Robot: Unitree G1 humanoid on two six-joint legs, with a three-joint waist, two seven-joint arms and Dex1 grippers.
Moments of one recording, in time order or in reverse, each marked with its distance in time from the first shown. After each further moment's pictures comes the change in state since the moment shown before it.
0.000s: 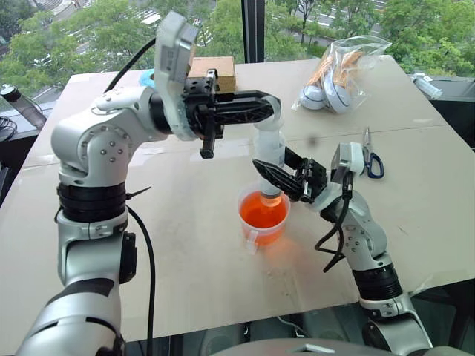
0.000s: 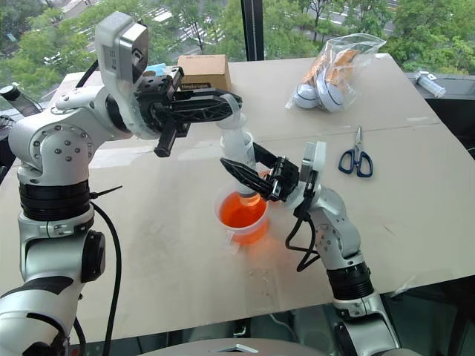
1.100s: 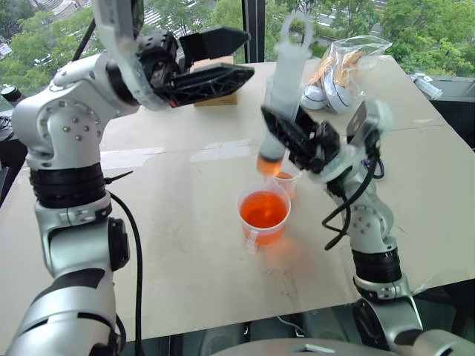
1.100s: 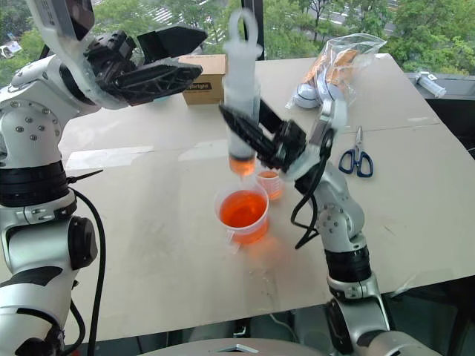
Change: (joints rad) left arm -0.104 0.032 0.096 0.130 -0.015 -0.040 -0.029; right arm -0.209 0.073 -0.143 -0.101 0.186 0.170 -0.232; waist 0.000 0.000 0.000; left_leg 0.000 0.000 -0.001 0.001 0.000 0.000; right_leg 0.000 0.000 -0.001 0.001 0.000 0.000
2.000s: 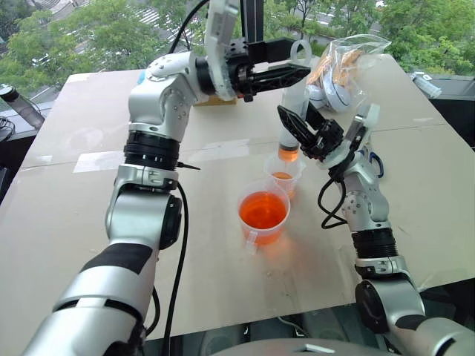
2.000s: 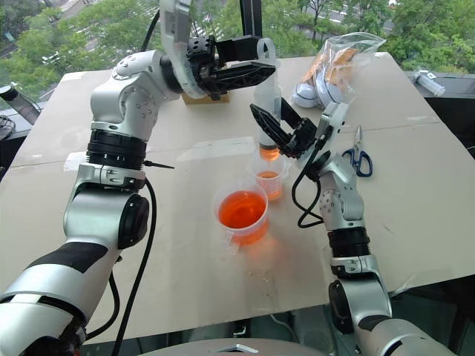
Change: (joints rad) left arm -0.229 -0.307 -0.174 0.525 0.381 -0.442 -0.153; right arm -0.040 -0.058 -0.070 0.393 -0.237 -0.283 0.165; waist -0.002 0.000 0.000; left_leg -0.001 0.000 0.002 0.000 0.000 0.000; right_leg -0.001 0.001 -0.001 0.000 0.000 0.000
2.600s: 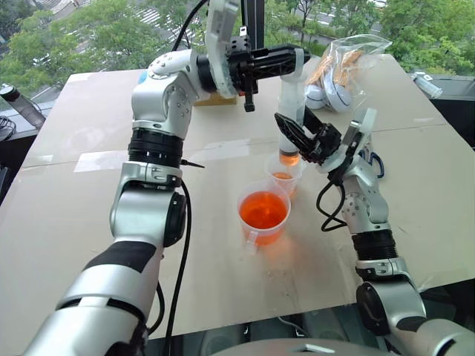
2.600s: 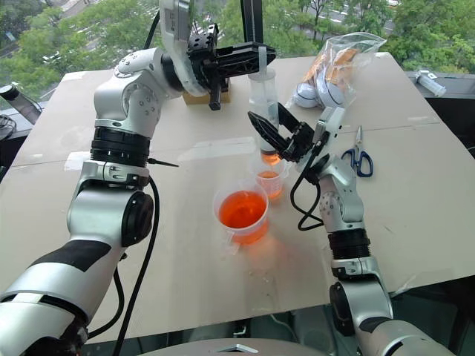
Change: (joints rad) left arm 0.002 -0.006 0.031 0.015 0.021 0.002 -0.034; right arm 0.013 0.000 0.019 0.004 -0.032 -0.017 0.028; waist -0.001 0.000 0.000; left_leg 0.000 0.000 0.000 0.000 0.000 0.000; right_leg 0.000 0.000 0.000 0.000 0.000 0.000
